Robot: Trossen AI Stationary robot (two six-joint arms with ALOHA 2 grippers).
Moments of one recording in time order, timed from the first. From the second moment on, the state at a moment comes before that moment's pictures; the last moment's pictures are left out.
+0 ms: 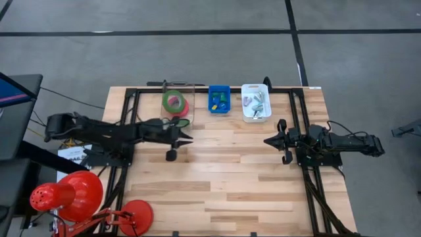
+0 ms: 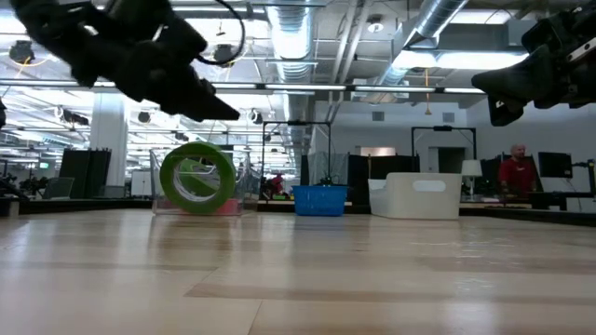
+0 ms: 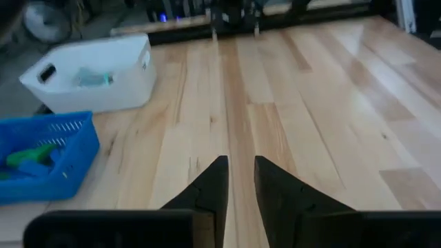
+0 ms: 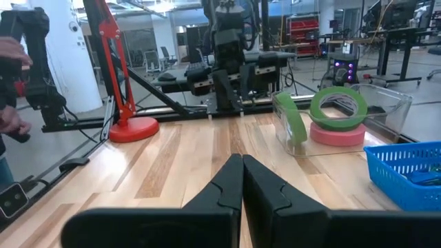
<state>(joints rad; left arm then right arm) 0.12 1.17 0.39 0.40 0.06 0.18 0.00 0.01 0.01 0.00 0.00 0.09</state>
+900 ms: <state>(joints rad) 0.12 0.74 0.00 0.46 0.24 0.16 0.00 0.01 0.01 0.00 0.00 0.09</state>
